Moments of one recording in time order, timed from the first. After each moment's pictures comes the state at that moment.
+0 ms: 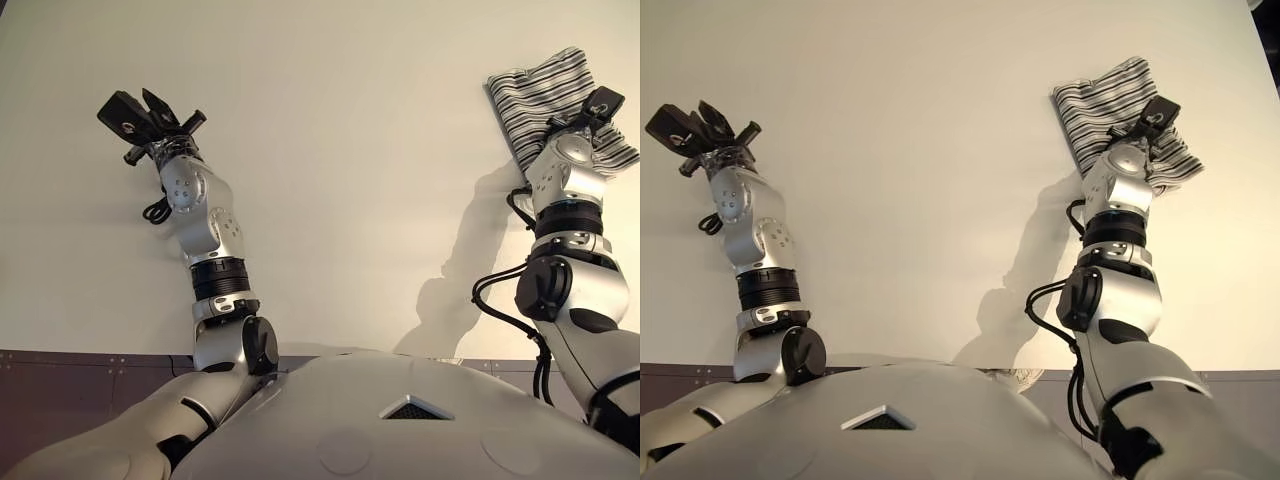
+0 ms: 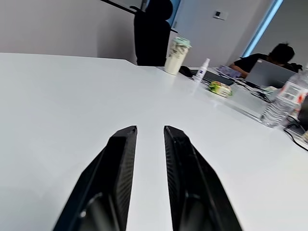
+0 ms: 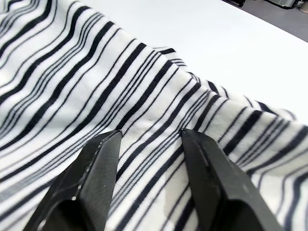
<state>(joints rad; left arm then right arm) -0.28 0.00 0.35 0.25 -0.18 -0.04 0.35 -0.65 -0.25 -0.36 0.94 0.08 0.19 -0.36</state>
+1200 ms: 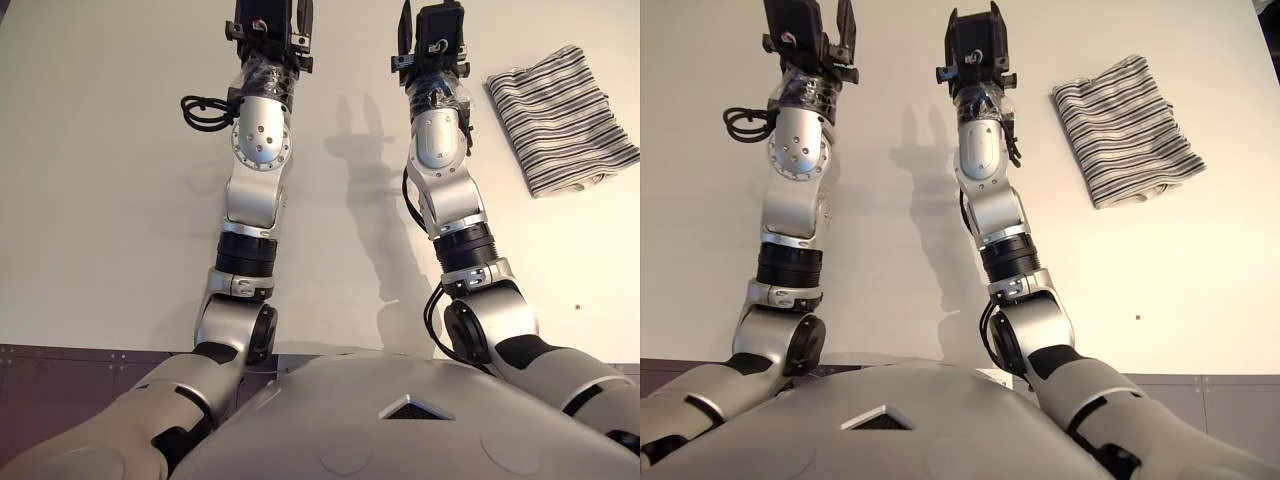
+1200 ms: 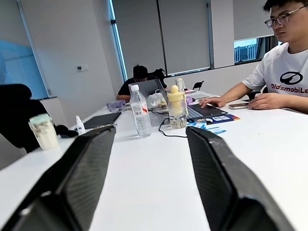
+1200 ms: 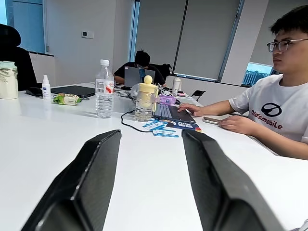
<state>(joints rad) -0.41 0.02 -0.08 0.14 0.11 0.06 0.10 -0.51 0.10 0.13 0.41 -0.19 -0.07 -0.25</state>
